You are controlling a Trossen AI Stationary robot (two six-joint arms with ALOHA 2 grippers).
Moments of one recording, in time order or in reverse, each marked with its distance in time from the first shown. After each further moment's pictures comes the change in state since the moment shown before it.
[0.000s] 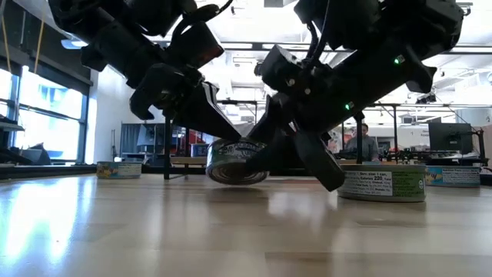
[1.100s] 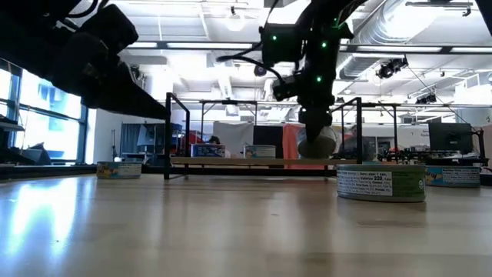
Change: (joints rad) left arm -0.276 -0.284 -0.348 0.135 -0.510 -0.418; right arm -0.479 -0.126 0.424 -1.338 0.025 0.444
